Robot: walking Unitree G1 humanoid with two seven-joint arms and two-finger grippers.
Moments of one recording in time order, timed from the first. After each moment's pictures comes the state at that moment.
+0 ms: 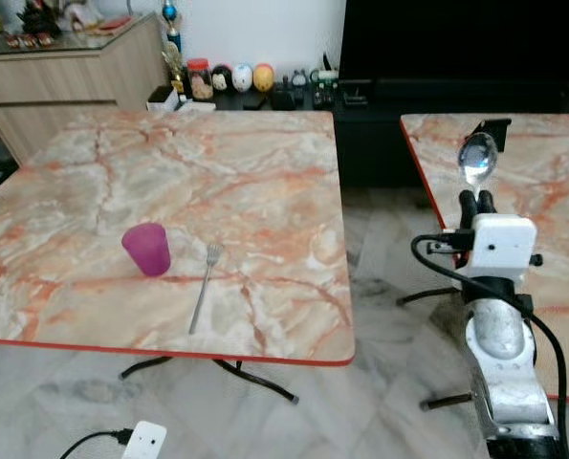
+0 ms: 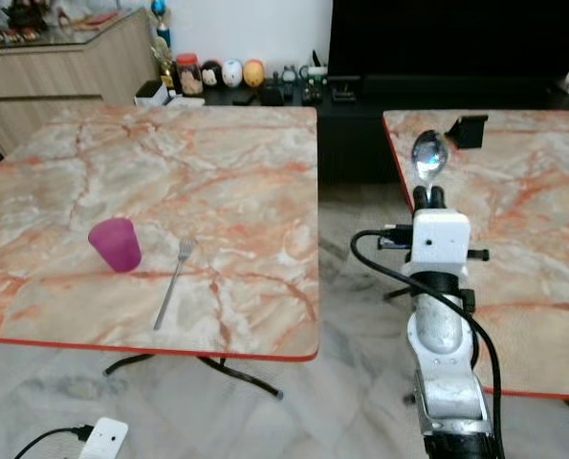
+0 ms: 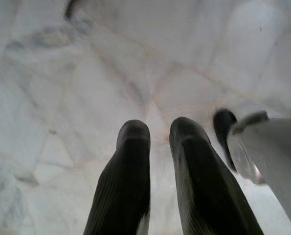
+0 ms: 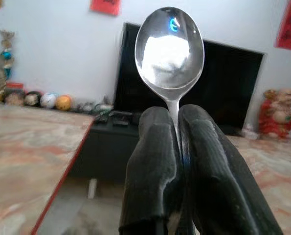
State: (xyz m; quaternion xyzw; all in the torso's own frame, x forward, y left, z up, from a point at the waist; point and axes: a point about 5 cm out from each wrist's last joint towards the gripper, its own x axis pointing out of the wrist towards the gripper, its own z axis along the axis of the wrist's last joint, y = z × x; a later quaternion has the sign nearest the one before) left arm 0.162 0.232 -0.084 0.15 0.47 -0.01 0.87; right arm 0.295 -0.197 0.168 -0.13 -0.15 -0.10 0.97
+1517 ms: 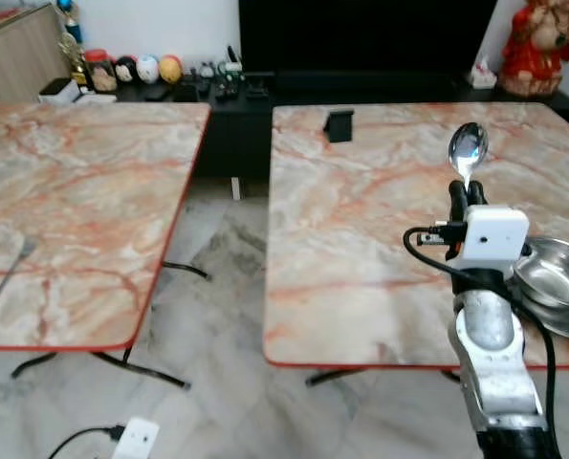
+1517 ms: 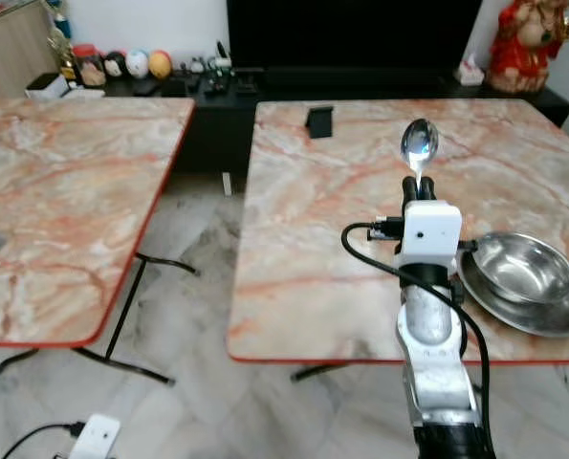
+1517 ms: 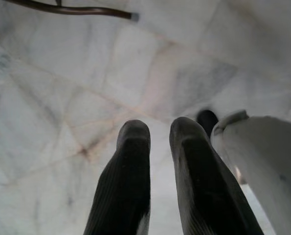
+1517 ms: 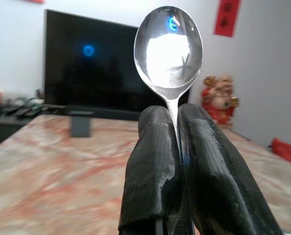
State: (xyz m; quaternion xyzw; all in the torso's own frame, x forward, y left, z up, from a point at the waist) left arm 0.166 0.227 -0.083 0.15 0.46 -0.03 0.87; right arm 0.298 -0.207 0.175 -0.13 -0.16 -0.12 0.97
